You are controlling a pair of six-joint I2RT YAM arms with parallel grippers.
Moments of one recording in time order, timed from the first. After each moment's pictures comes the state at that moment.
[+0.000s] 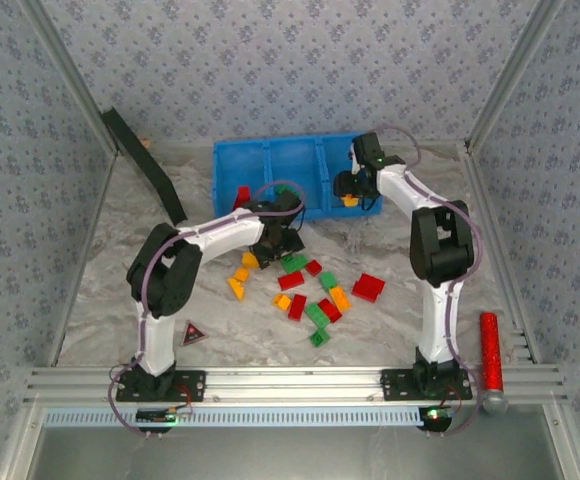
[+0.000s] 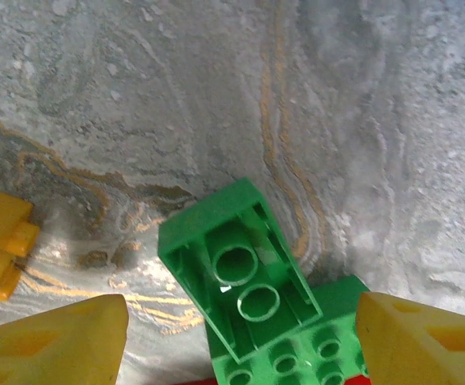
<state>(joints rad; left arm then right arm) -0.73 1.98 1.43 -0.74 -0.01 -1.14 0.26 2.08 1.70 -0.61 -0.04 0.22</state>
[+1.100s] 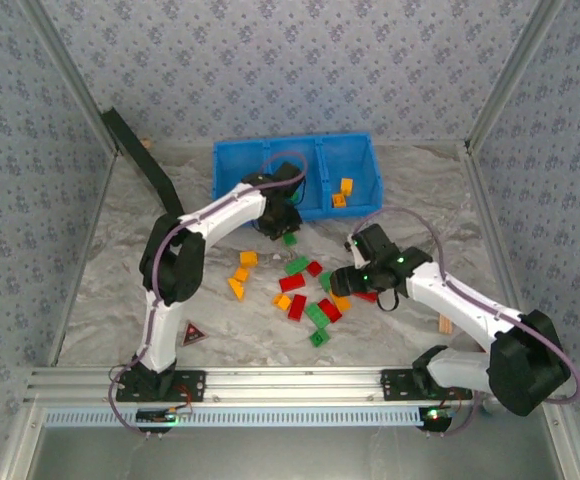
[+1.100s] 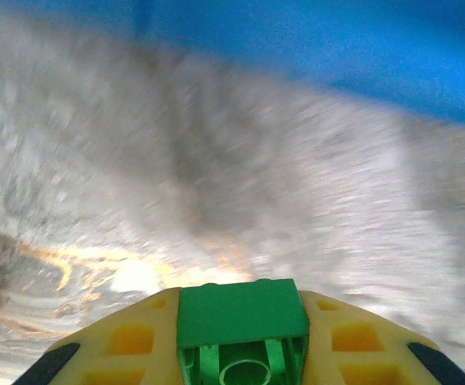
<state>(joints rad) -0.66 2.09 1.82 -0.93 0.03 -0.96 0.59 1.22 0.76 -0.66 -0.09 0.33</state>
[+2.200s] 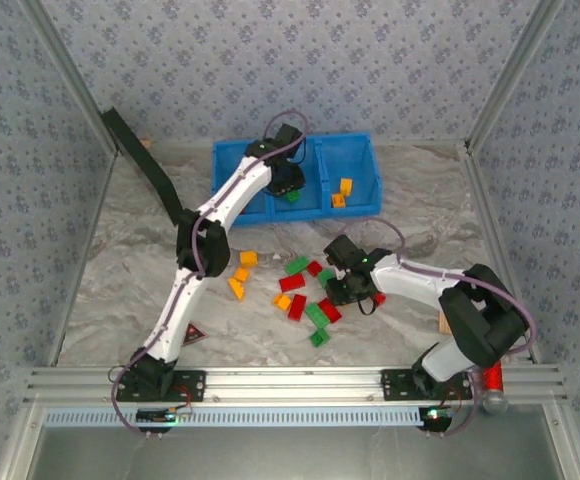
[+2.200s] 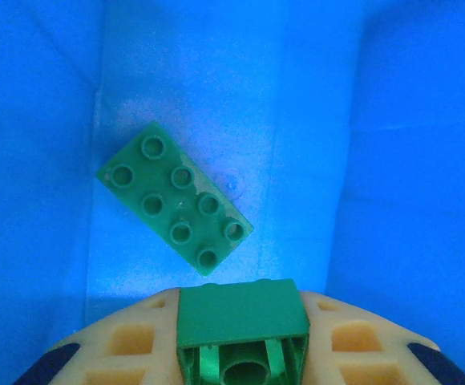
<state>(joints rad) -0.56 2.57 2.57 -1.08 -0.01 -0.80 0.69 1.51 0.77 -0.56 -0.01 0.37</state>
